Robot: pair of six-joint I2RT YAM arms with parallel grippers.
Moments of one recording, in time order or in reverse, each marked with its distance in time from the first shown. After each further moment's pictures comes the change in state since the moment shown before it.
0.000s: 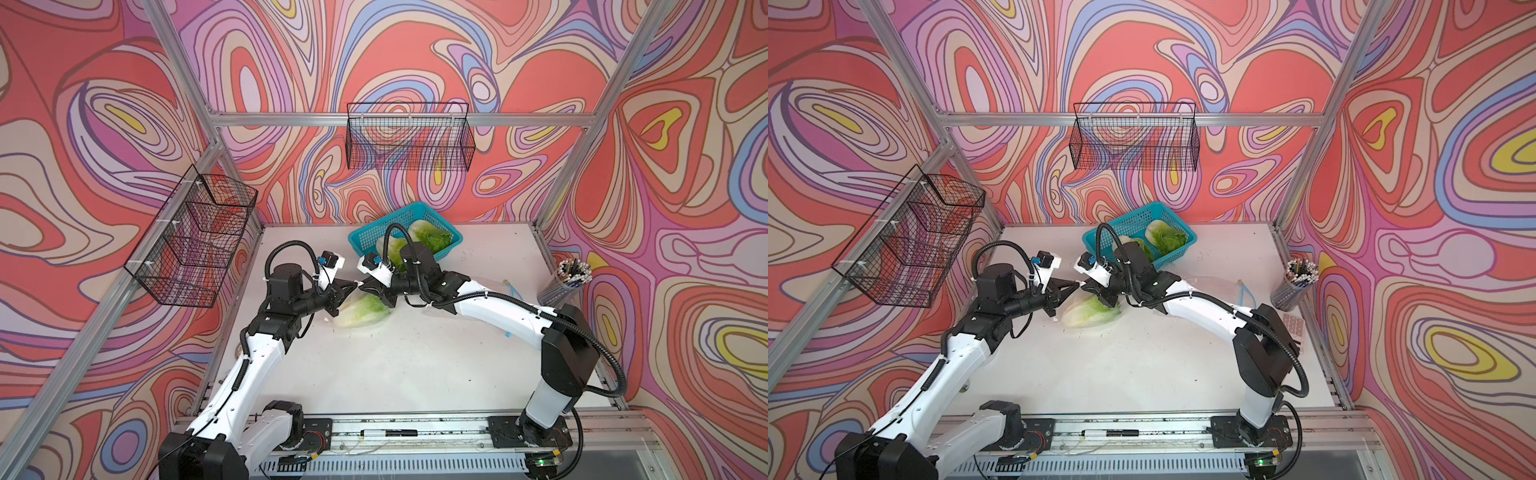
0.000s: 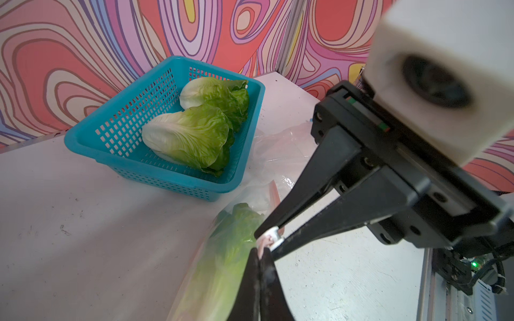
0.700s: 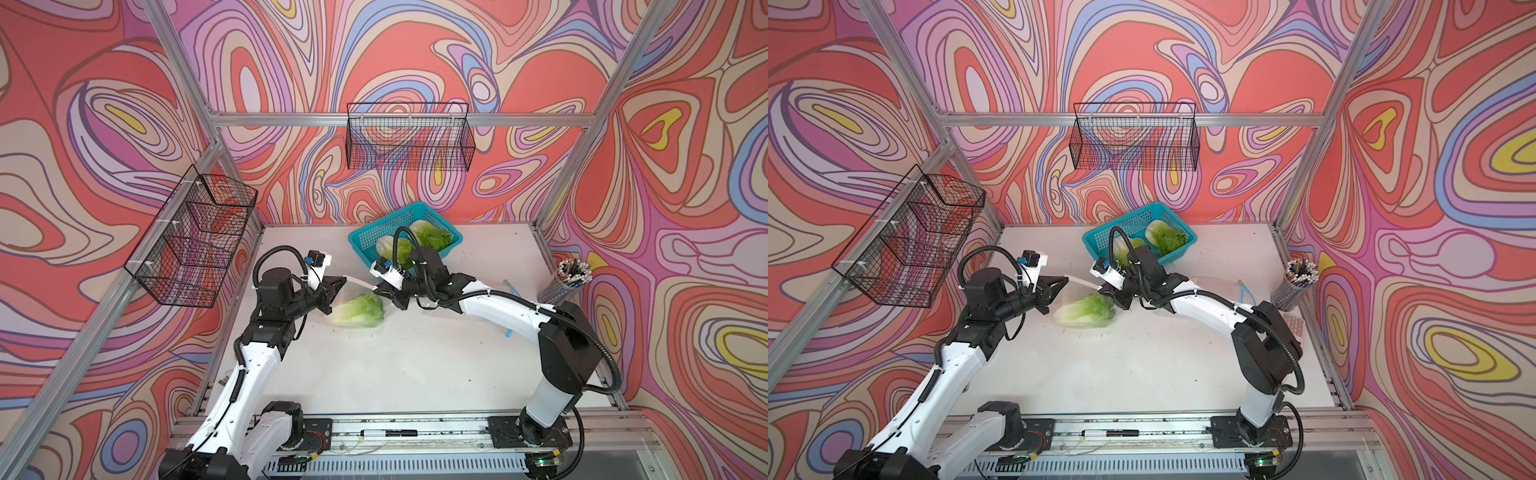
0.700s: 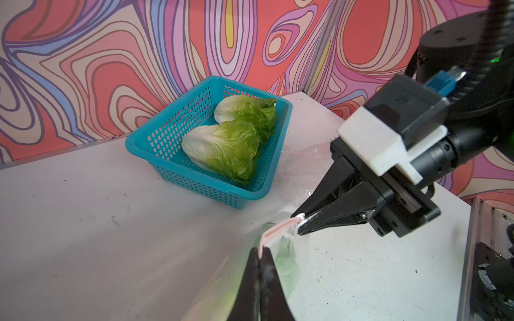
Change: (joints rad) left arm 0.068 -0.069 -0.048 0.061 -0.066 -0.042; right arm -0.088 -0.008 -0.121 -0.030 0.003 -0.056
